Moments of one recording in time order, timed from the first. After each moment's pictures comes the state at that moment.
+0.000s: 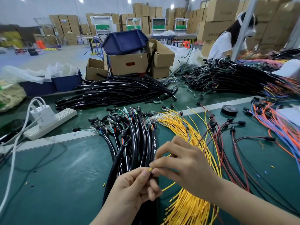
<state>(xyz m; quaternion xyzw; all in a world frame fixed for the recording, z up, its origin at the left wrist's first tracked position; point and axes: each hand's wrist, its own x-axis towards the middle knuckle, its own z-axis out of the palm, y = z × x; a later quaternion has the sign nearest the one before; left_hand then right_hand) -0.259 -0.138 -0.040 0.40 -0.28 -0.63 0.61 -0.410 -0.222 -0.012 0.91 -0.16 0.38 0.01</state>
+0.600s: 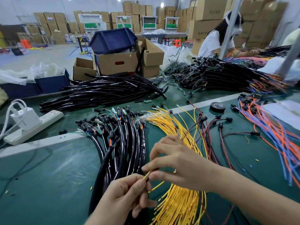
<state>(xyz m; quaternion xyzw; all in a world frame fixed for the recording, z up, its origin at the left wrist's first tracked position) -0.255 -0.136 -0.046 0.42 -0.42 -0.60 0.53 -0.427 -0.229 0.005 0.97 -0.17 0.19 -0.08</state>
